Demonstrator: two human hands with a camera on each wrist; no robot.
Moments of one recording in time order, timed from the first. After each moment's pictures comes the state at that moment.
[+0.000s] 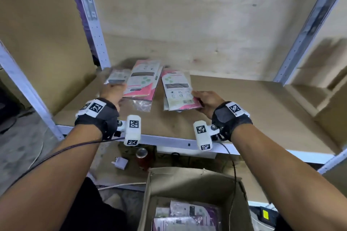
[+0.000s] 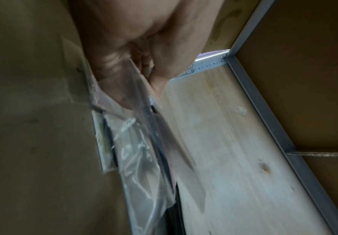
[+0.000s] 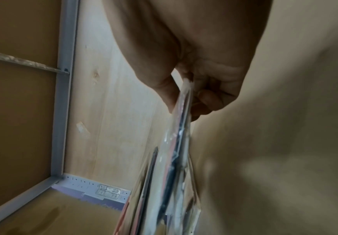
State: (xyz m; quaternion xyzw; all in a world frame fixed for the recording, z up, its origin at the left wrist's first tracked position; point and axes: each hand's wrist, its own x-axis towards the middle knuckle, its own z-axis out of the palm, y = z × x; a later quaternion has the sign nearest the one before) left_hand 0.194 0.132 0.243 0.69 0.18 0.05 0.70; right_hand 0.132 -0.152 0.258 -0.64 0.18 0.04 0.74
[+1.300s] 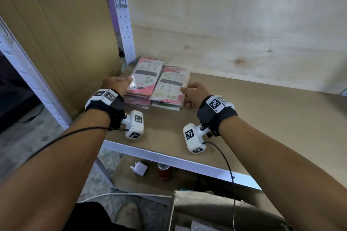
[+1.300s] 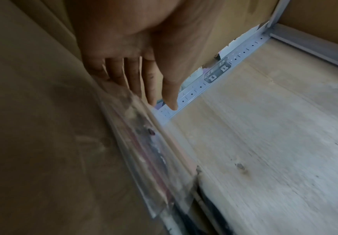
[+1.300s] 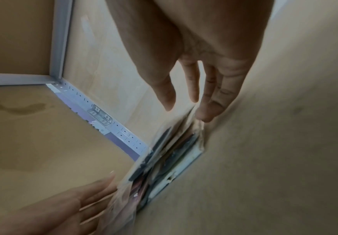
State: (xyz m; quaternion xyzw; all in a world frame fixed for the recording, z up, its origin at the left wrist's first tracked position) left_hand 0.309 0.244 0.206 0.83 0.22 0.10 0.51; right_hand 0.280 -0.033 0.213 -0.79 0.12 0.06 0.60
